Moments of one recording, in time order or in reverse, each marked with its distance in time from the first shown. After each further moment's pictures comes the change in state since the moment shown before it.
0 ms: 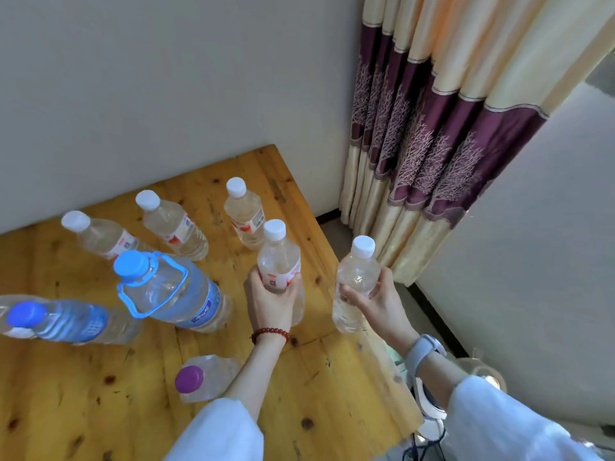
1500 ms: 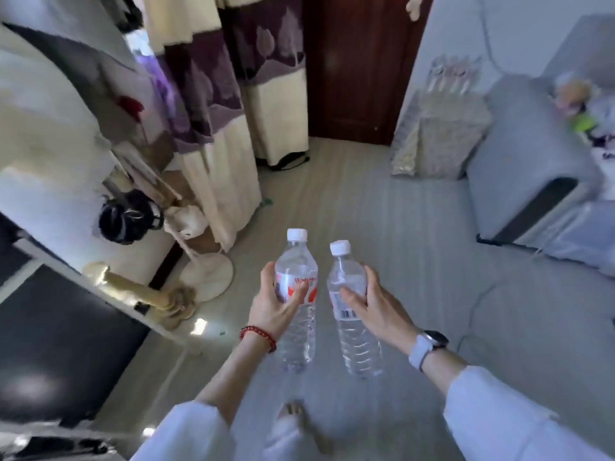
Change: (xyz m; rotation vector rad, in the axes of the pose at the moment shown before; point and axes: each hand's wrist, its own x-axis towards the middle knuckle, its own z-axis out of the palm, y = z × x) left_hand -1.115 -0.184 -0.254 0.237 -2.565 1.281; right_hand -1.211 0.242 -0.007 0.213 1.823 1.180
